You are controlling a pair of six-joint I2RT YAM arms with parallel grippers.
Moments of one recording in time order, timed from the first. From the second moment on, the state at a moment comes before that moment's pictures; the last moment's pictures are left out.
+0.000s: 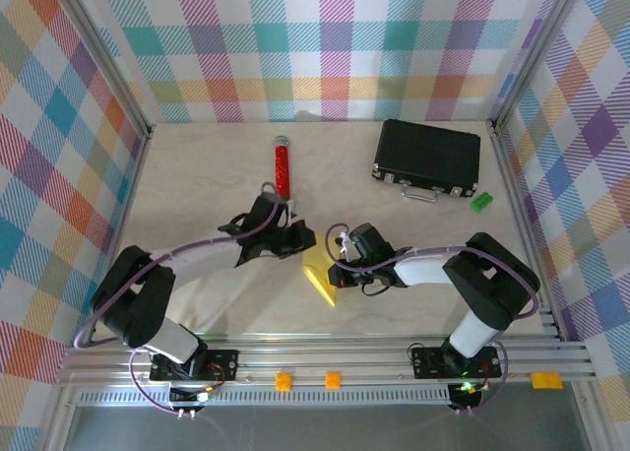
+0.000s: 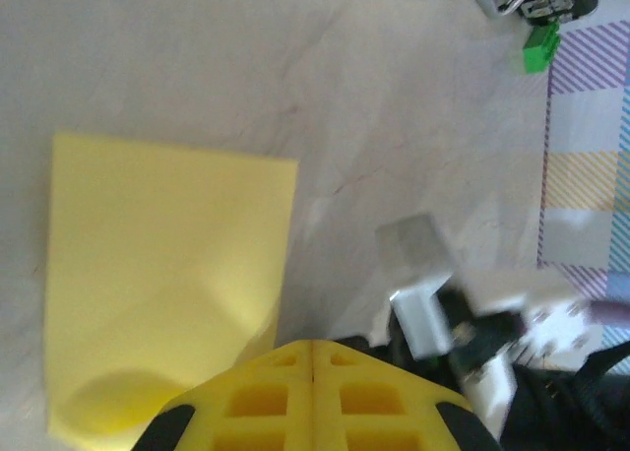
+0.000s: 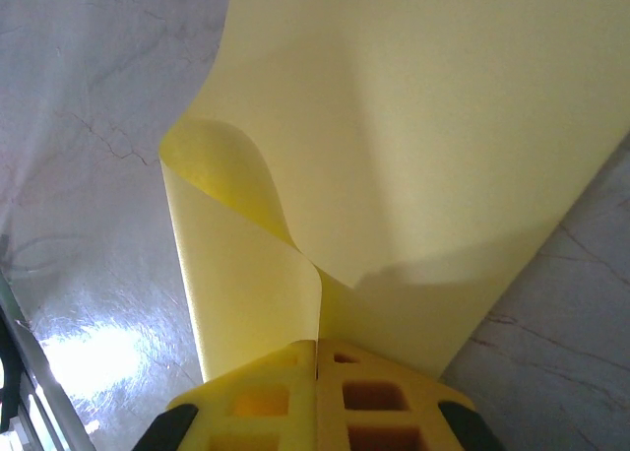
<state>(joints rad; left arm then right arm) -0.61 1.49 0.76 -0.03 0.43 -0.90 0.75 1.64 0.60 0.13 -0.43 0.57</state>
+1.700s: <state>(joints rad) -0.73 1.60 0.64 0.06 0.40 -1.04 0.75 1.63 0.59 0.15 -0.43 0.59</state>
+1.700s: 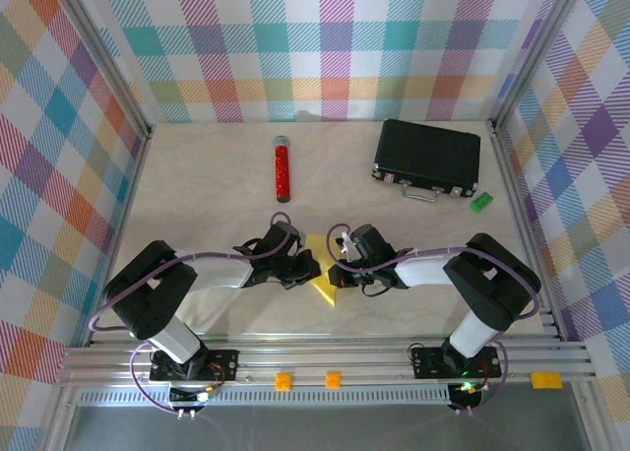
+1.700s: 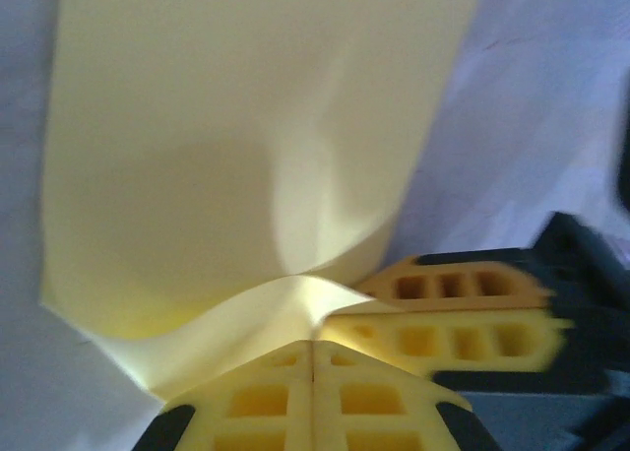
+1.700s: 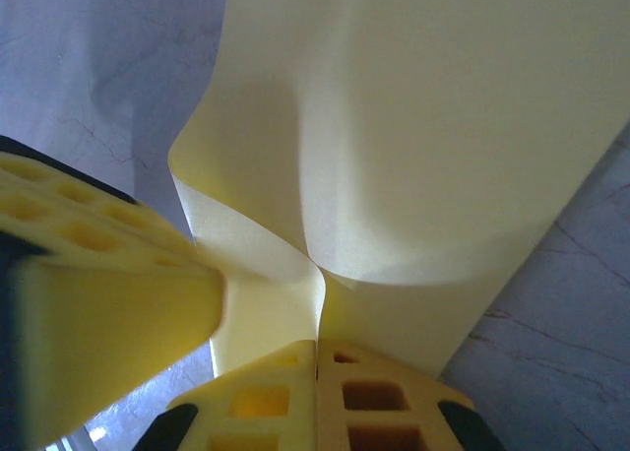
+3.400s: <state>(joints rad) -0.75 1.64 0.62 0.13 0.39 -1.00 0.81 1.51 0.57 -0.15 -0.59 0.78</state>
